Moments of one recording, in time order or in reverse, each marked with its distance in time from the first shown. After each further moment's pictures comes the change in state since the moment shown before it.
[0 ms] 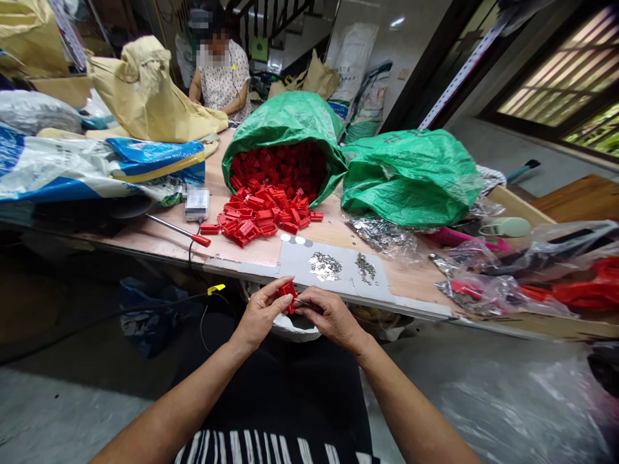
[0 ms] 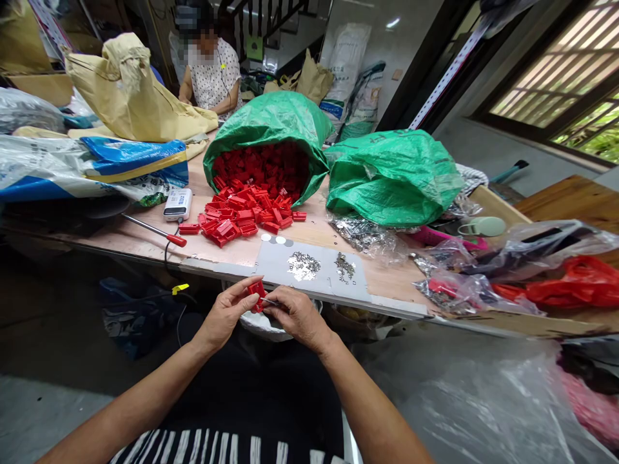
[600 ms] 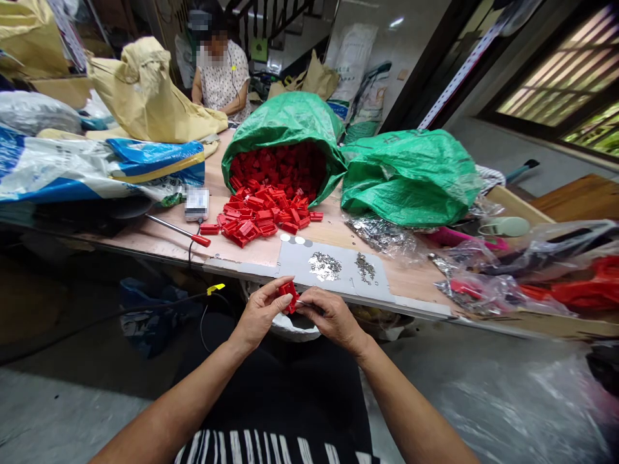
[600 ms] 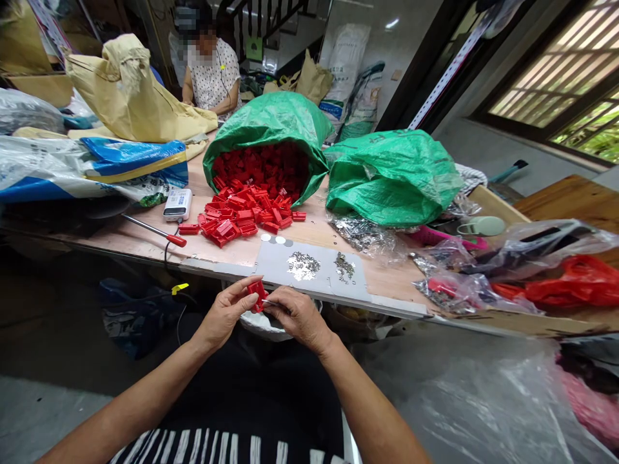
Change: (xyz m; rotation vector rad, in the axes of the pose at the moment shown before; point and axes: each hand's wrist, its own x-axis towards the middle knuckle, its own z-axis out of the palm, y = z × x) left_hand -0.001 0.002 0.000 -0.020 -0.011 -0.012; right_hand -0.003 -0.002 0.000 0.021 0.076 -0.046
